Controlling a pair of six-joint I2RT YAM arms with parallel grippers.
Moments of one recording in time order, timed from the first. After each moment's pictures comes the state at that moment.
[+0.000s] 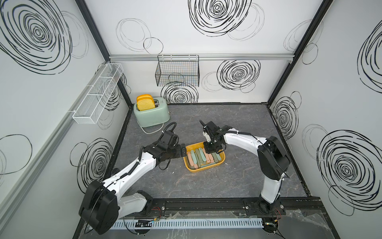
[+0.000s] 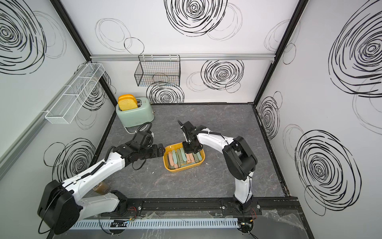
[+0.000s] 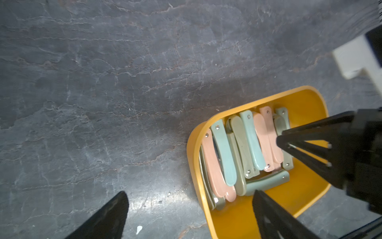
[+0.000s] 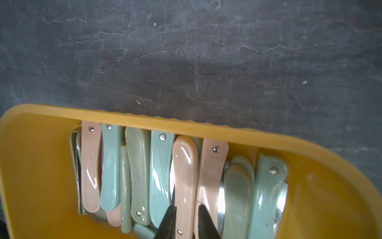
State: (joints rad) left arm -0.48 1.17 0.81 -0.60 0.03 -0.63; right arm 0.74 1.89 1.37 -0.78 -0.14 0.40
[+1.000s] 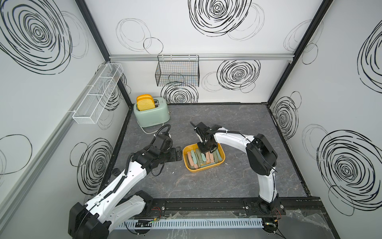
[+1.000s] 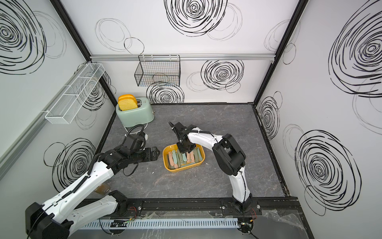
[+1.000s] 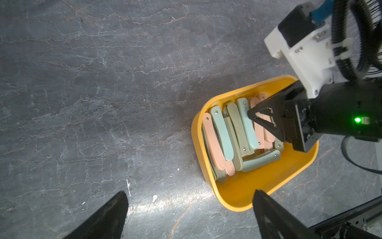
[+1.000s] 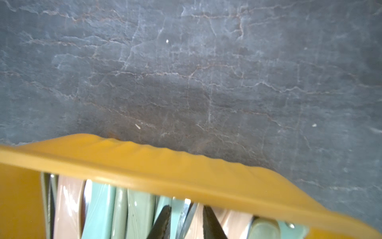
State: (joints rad) left arm -0.48 1.00 0.81 -0.74 0.02 -0.59; right arm 0.80 2.01 1.52 -0.86 0.02 0.37
